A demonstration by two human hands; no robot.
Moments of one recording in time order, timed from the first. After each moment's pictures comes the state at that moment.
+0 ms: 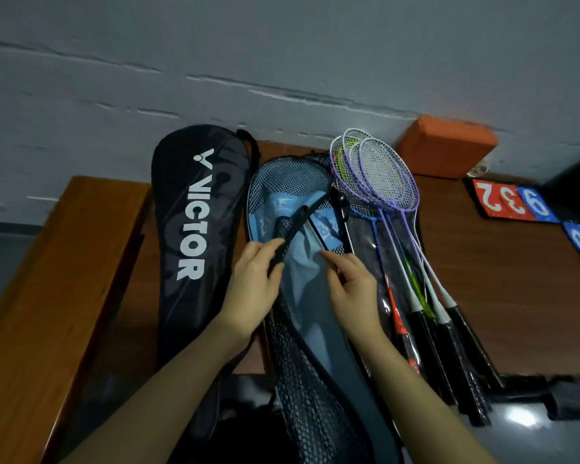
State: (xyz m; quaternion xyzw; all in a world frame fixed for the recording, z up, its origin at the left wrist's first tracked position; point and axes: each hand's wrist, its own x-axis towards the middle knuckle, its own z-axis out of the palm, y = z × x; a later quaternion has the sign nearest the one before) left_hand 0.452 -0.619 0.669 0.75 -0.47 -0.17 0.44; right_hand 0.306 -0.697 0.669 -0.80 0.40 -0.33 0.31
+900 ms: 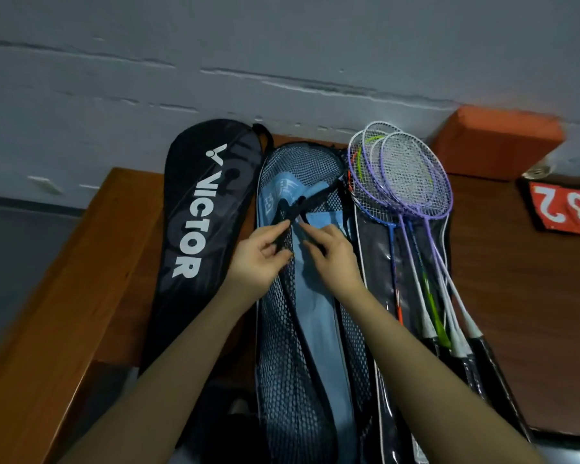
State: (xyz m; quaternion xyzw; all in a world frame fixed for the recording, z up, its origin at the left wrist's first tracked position) left_hand 0.437 -0.674 0.687 0.68 -0.30 -0.36 0.56; right_hand 0.341 -0.792 0.635 -0.85 0.32 -0.21 0.36
